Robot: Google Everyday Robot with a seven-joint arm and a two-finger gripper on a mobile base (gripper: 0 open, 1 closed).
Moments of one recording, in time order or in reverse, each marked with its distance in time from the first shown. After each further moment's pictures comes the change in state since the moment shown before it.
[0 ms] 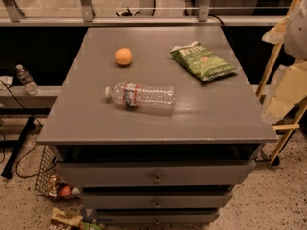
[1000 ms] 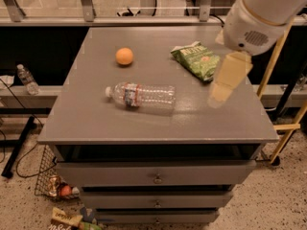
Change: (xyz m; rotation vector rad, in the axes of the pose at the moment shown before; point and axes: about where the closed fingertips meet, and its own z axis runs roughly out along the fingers) arm -0.069 -0.025 0.052 -0.084 -0.036 0.008
